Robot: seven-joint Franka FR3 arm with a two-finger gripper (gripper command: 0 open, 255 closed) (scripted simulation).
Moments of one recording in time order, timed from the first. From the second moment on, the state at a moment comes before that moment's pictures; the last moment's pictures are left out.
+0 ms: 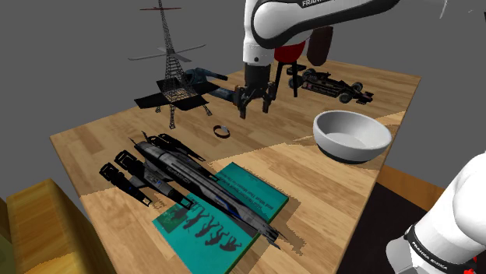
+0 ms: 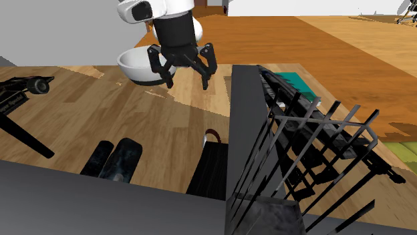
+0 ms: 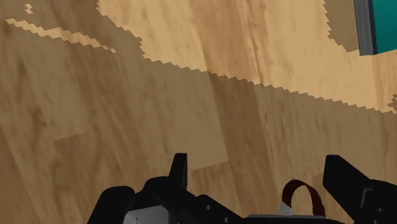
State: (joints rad) arm 0.07 0.07 0.24 -1.79 0.09 1.83 0.34
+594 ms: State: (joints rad) arm 0.13 0.38 0.25 -1.46 0.02 1.80 0.41
